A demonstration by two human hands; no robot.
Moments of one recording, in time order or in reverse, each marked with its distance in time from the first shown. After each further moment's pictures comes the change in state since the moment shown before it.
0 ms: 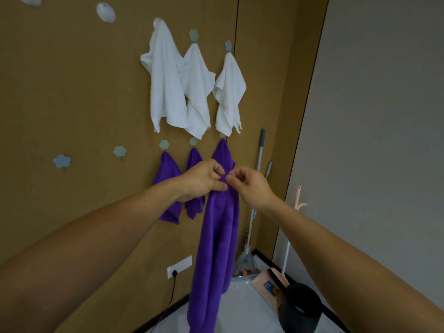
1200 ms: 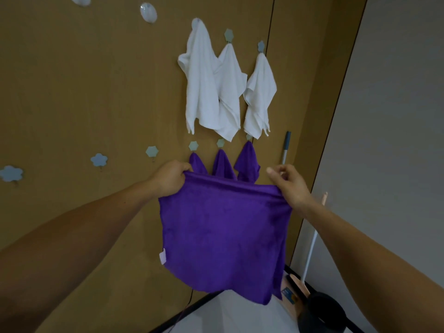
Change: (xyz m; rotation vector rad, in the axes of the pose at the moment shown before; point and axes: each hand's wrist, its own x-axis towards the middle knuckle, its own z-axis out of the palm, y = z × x) left_hand -0.040 -0.083 -0.150 0.655 0.277 0.057; right_hand 0.045 0.034 0.032 0.148 0.132 0.239
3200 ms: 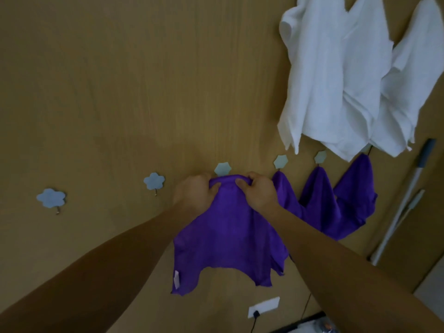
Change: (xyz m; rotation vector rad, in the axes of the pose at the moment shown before) left_hand 0.110 -0.249 0.016 0.271 0.285 -0.308; right_hand 0.226 -0.012 0.372 -0.172 -0.271 -0.167
